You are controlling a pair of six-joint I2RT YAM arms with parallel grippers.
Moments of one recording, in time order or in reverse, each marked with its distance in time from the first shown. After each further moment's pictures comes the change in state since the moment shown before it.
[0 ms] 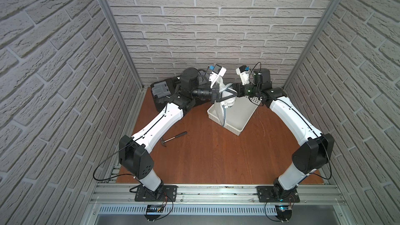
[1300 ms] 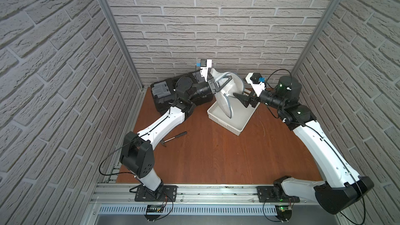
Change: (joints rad) left arm 0.023 0.024 -0.163 0.527 -0.391 -0.468; right arm 0.055 -0.390 -0.222 0.148 0.021 -0.673
